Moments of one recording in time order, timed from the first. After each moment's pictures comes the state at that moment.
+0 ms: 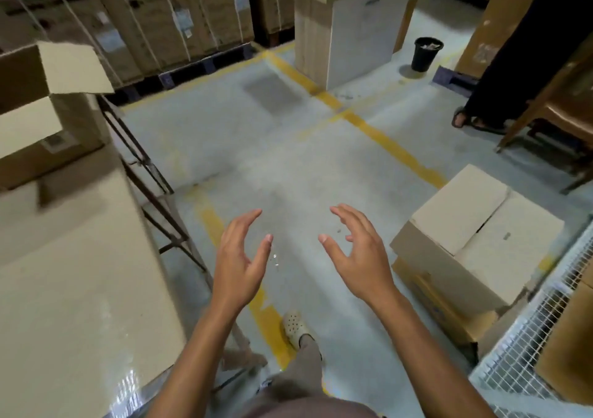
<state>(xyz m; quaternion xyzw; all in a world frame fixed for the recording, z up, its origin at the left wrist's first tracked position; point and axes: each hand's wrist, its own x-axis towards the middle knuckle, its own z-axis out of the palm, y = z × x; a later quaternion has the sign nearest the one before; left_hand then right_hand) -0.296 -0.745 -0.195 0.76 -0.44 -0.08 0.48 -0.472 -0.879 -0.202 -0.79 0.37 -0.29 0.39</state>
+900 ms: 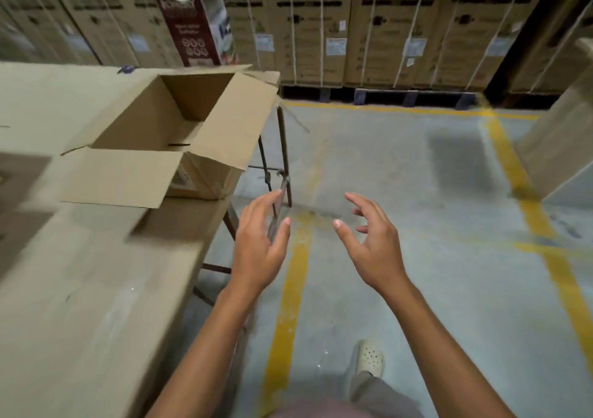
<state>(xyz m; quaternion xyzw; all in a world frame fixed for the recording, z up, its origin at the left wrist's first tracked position) 0.038 -0.933 -0.163 0.86 -0.17 0.15 0.47 0.003 -1.134 -0.173 -0.85 0.03 -0.18 0.49</state>
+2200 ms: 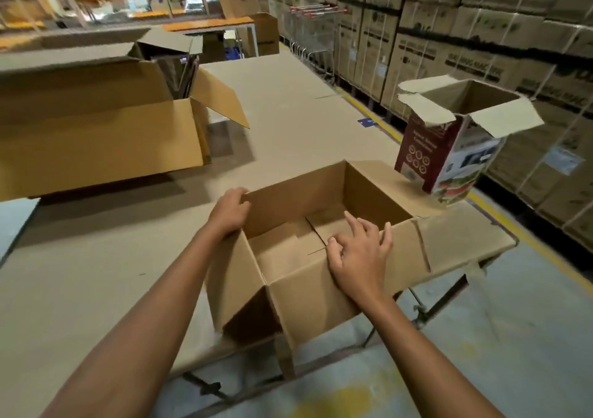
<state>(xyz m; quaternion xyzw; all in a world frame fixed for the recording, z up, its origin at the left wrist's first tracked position) 0.297 -0.695 -0.124 0.84 0.45 0.12 0.28 0.421 -0.956 -0.140 -0.87 -0.41 -0.07 0.26</state>
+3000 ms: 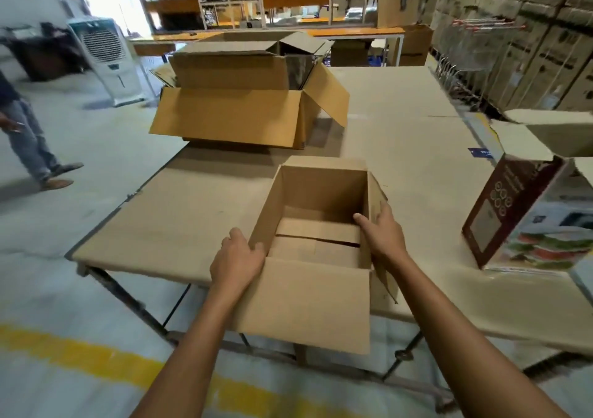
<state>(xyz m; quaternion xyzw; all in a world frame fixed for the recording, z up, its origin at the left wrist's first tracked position) 0.212 -0.913 -0.116 0.61 0.75 0.16 0.17 0.477 -0.924 -0.105 -0.75 -0.45 0.28 0.38</state>
